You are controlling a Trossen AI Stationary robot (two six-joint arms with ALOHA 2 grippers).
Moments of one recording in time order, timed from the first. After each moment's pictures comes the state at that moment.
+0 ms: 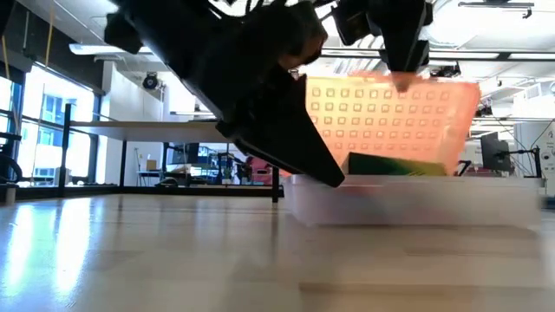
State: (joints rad) left arm -0.28 2.02 1.15 0.09 -0.29 -0.31; right arm 0.07 1.66 1.49 -1.23 -0.18 0.60
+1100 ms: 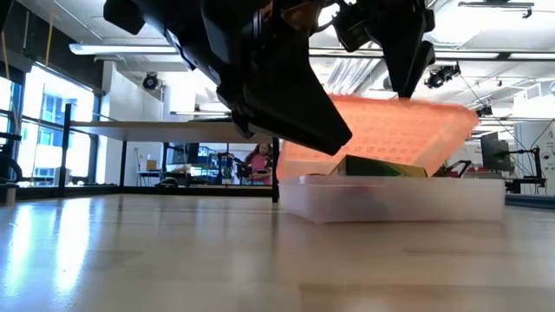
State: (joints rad) left arm -0.27 1.96 1.15 0.10 -0.26 -0.37; right arm 0.11 1.70 1.49 -1.25 -0.07 0.70
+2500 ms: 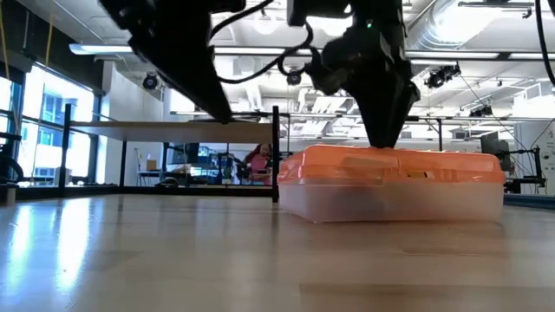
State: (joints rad) left arm -0.34 1.73 1.15 -0.48 -0.43 -0.50; right arm 0.15 1.91 1.49 -1.12 -0.03 0.77
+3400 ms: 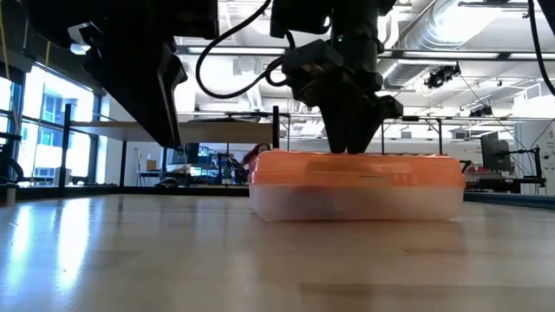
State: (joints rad) left arm -0.35 1.73 1.15 -0.70 -0.33 -0.57; right arm 0.09 1.98 1.49 -0.96 -0.09 0.87
